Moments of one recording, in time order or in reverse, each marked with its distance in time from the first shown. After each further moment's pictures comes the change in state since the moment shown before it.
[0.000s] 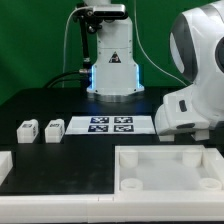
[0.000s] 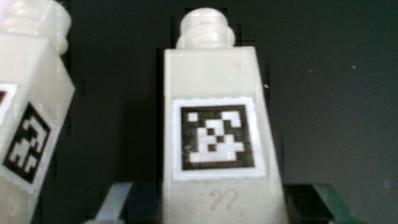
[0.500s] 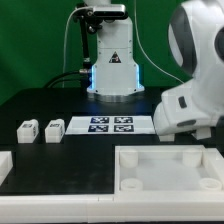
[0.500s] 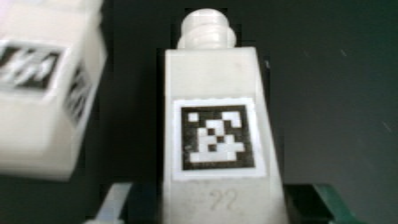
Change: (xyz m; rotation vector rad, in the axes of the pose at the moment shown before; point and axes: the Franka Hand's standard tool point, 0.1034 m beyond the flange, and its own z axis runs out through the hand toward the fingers) arm 0.007 0.006 -0.052 0.006 0.061 -0.065
